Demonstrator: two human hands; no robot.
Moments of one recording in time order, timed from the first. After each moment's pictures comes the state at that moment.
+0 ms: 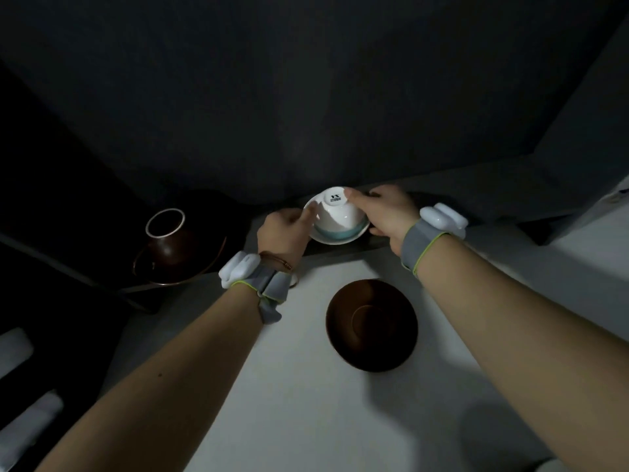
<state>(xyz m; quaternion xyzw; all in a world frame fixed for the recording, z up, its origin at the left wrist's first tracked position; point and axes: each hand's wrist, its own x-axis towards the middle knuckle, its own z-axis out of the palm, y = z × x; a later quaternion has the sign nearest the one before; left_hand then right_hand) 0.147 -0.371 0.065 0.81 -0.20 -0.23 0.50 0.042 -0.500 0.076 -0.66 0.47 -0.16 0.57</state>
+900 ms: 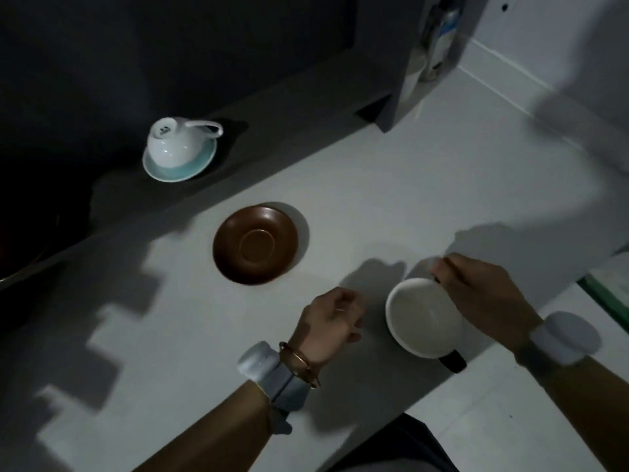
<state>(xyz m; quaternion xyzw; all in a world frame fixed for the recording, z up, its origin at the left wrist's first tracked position) -0.122 -0.288 -0.009 0.68 -0.28 -0.58 0.35 -0.328 -0.384 0.019 -0.72 0.59 -0.08 0.36</state>
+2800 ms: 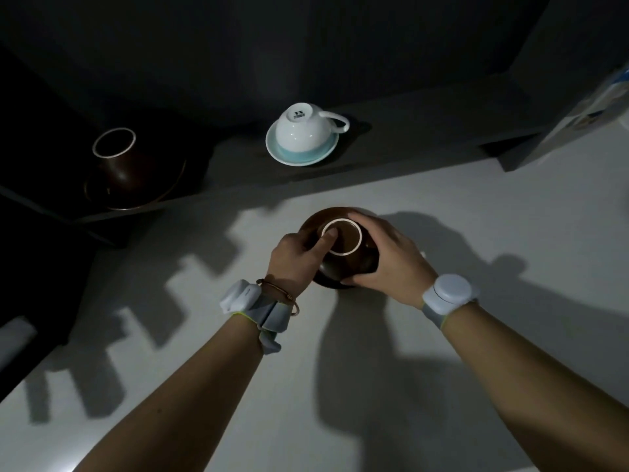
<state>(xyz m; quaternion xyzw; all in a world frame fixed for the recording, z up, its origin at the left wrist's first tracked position) 0.031 -0.307 -0.004 0.84 -0.28 -0.30 0.36 -0.114 -0.421 -0.014 -0.87 0.25 -0.11 0.41</state>
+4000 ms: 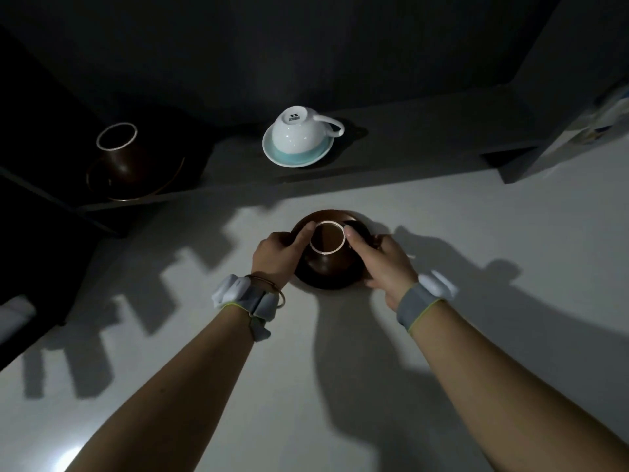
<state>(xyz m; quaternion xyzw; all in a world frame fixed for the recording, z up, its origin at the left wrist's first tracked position) 0.032 -0.311 -0.011 0.87 -0.15 -0.28 0.36 -0.101 -0.421 -0.025 -0.56 0.50 -0.10 0.65</state>
